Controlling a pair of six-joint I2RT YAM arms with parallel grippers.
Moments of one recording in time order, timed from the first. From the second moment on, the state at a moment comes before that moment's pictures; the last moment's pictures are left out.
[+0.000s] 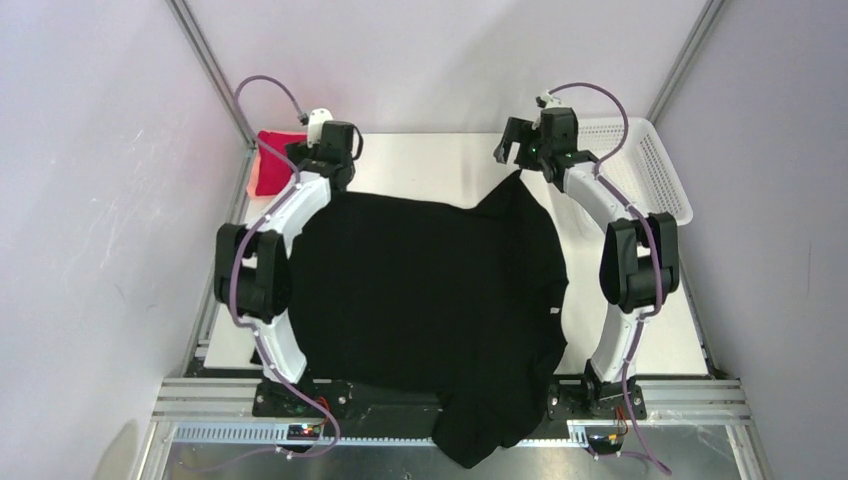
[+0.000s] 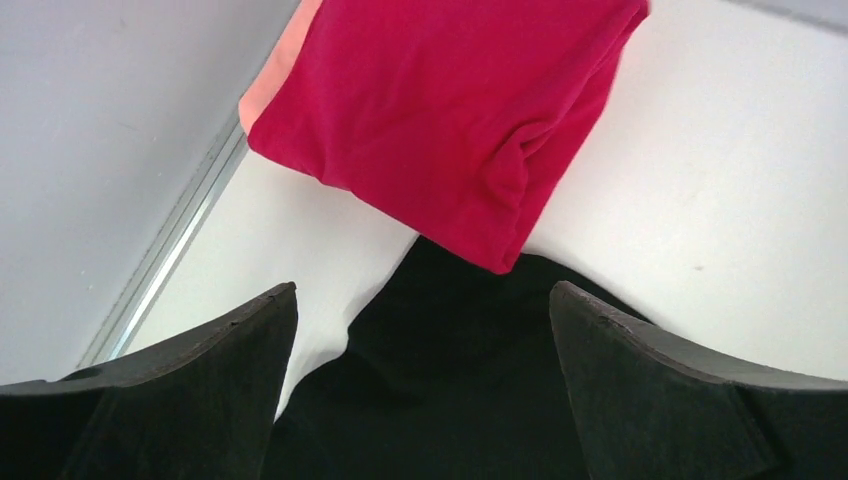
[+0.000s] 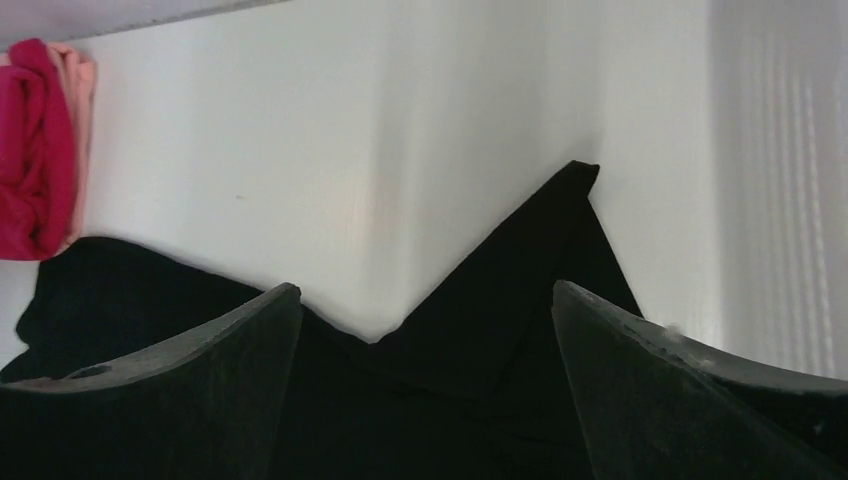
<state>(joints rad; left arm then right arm) -0.23 1.87 1.48 -0.31 -0.77 -0.28 0.21 1.93 1.57 -0.17 -0.10 0.36</state>
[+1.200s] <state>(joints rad) -0.23 1.59 0.87 -0.27 -0.32 -0.58 0.29 2.21 1.66 -0.20 -0.14 0.63</state>
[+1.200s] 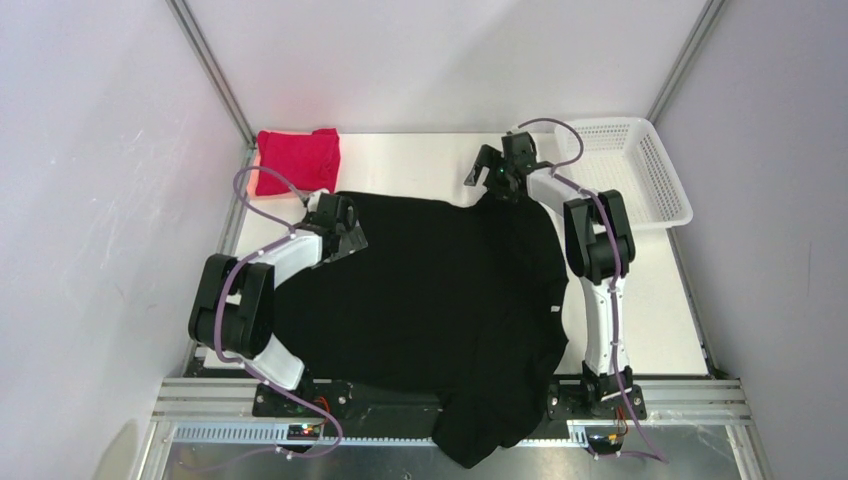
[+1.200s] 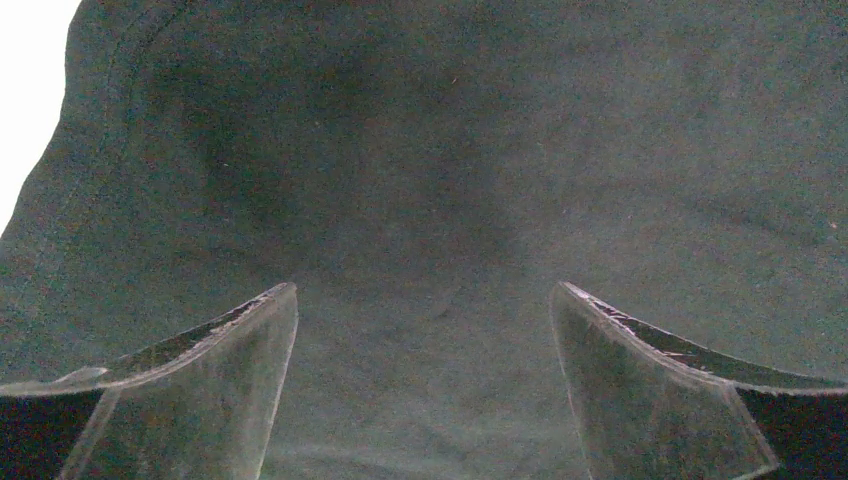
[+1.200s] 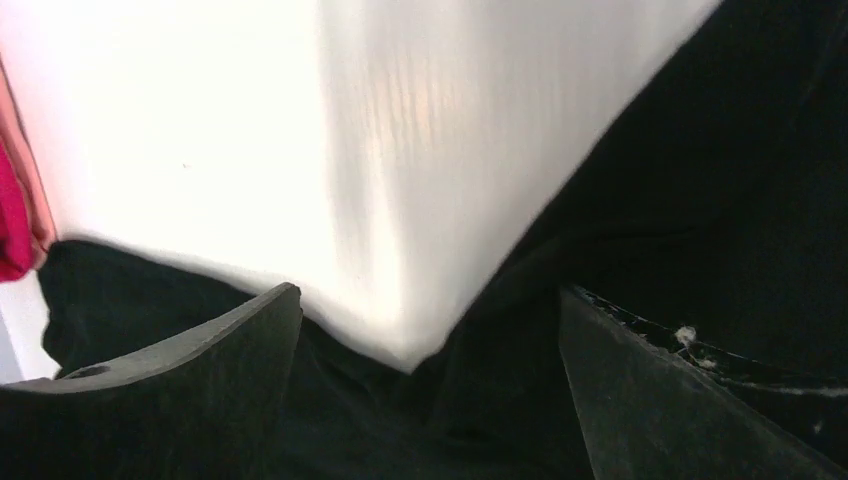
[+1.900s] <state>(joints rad) -0.23 1.52 0.87 -0.27 -0.30 -0.58 0.30 2.19 1.80 -0.27 -0.13 0.57</state>
